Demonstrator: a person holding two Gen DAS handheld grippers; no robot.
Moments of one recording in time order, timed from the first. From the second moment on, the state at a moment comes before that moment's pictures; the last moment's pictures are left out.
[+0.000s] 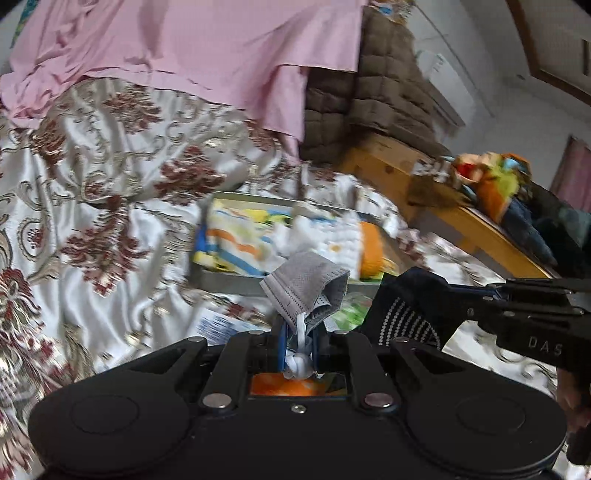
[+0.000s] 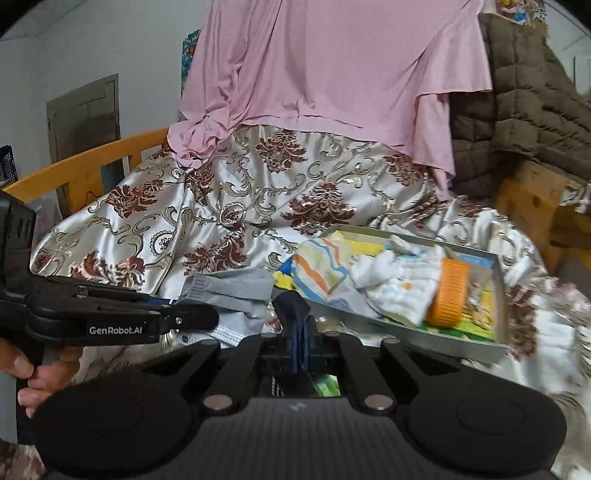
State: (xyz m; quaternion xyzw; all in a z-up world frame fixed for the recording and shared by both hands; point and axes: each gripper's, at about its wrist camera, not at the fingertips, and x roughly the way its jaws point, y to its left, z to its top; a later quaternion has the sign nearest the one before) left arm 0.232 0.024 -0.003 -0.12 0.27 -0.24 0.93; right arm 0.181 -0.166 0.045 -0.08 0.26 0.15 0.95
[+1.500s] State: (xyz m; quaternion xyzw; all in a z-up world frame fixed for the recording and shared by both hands) left arm 0.461 -0.125 0.053 -0.12 0.21 -0.22 0.94; right arm 0.391 -0.293 0.111 -0.07 0.16 0.06 0.98
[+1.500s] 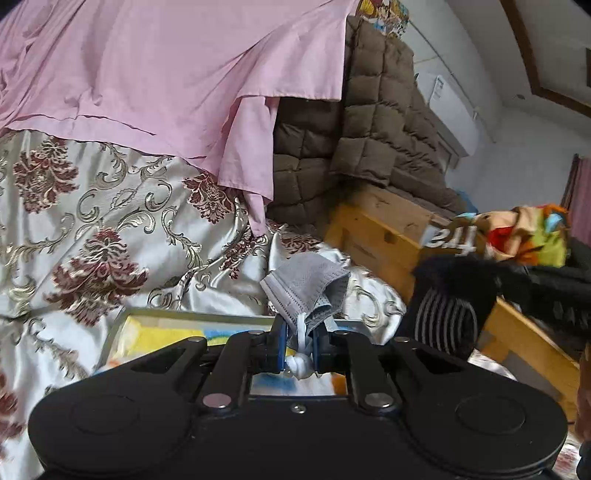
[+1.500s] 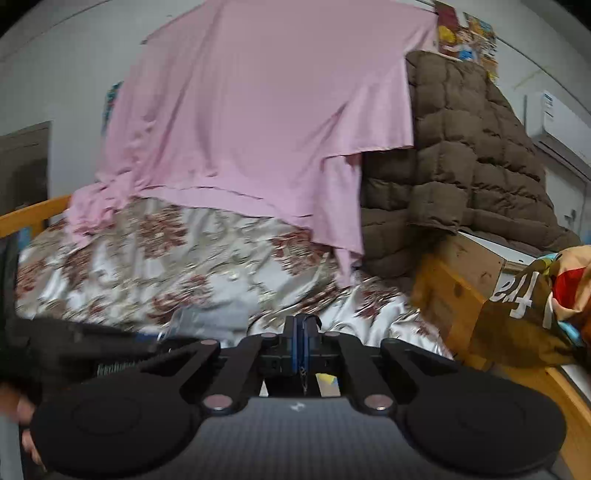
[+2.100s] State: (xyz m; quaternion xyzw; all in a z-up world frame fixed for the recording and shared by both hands) left arm 0.536 -0.155 -0.028 -0.14 0.30 -0.21 0.92; right arm 0.461 -0.323 0.023 -0.02 0.25 0.04 0.97
